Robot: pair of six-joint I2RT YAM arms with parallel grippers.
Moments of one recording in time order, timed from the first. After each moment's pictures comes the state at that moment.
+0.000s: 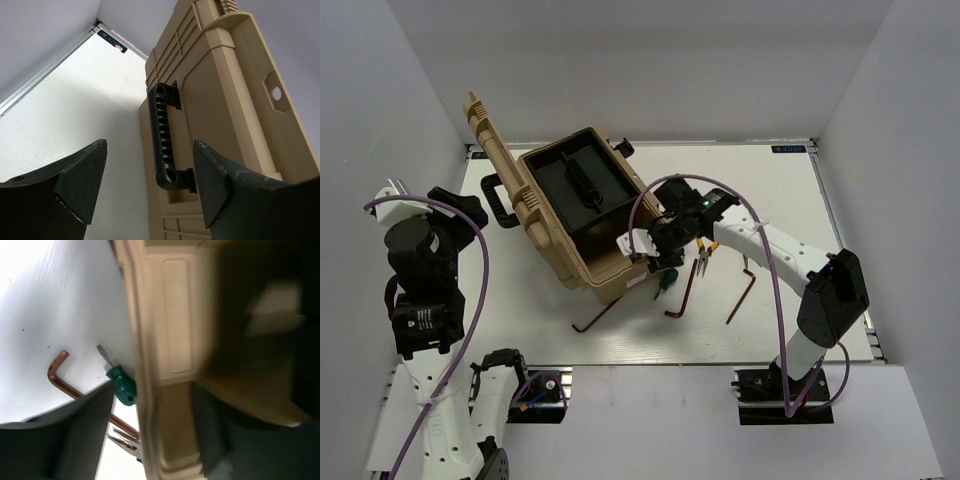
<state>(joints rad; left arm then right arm) 0.18 0.69 1.19 -0.66 -0.12 -0.53 0.77 1.65 1.48 -0.93 -0.56 -1.26</state>
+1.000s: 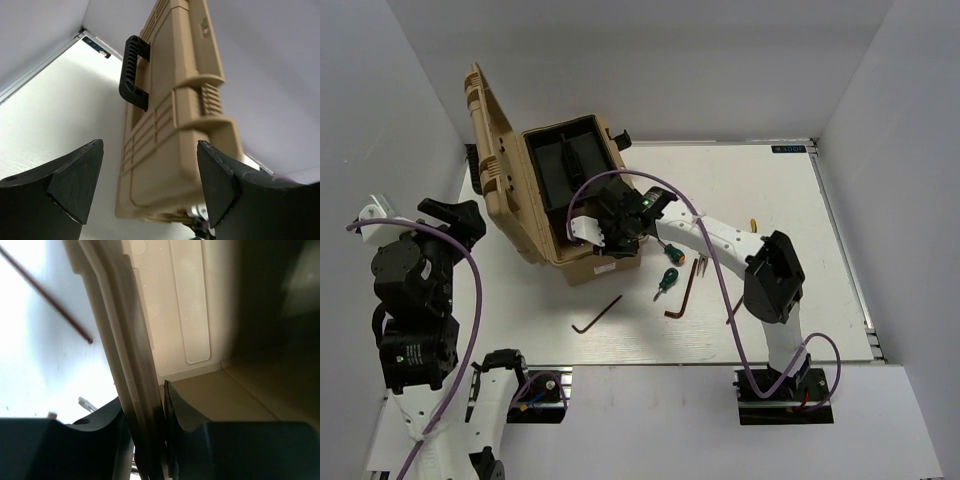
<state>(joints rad) 0.12 0.61 1.28 -0.76 -0.15 -0.59 0.94 1.98 1.80 -0.89 -0.25 -0.83</state>
